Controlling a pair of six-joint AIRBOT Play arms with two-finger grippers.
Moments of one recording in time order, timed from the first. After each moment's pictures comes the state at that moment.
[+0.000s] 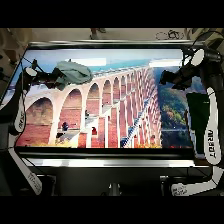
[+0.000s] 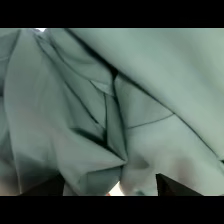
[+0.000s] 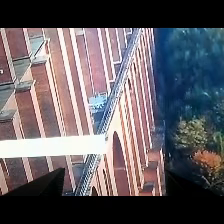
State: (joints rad) left arm 0.13 -2.14 2.02 1.01 -0.90 -1.88; right arm -0.02 -1.63 1.76 -1.42 1.33 1.72
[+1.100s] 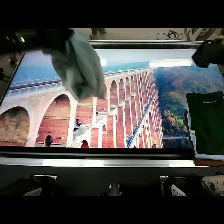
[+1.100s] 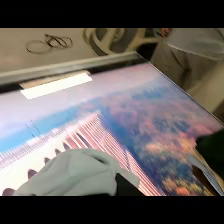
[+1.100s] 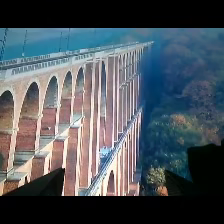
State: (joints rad) left arm -0.39 -1.21 1.75 1.05 -1.01 -1.41; right arm -0.02 -1.11 1.85 -1.47 1.47 1.58
